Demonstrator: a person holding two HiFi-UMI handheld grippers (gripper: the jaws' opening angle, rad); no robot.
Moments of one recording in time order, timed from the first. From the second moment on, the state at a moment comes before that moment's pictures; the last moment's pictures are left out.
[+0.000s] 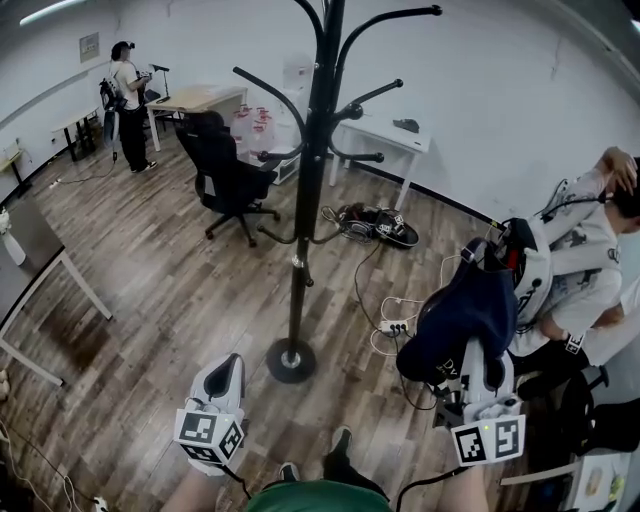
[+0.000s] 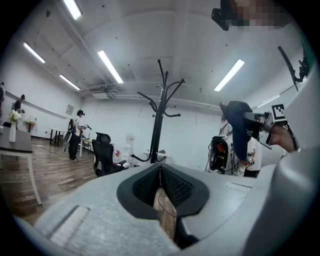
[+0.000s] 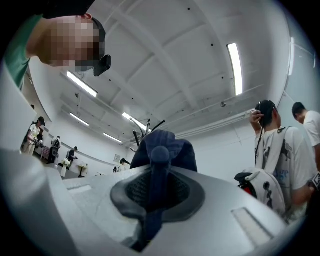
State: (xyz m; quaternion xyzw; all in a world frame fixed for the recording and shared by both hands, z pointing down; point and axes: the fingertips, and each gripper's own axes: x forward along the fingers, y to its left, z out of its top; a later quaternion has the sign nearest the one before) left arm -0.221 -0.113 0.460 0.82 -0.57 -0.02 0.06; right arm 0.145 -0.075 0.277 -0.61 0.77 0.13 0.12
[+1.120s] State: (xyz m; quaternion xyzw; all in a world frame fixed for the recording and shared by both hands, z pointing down) left arm -0.216 -0.240 0.435 0.71 -0.70 0.00 0.02; right arm 0.210 -0.356 0.214 -0.46 0.84 0.18 0.23
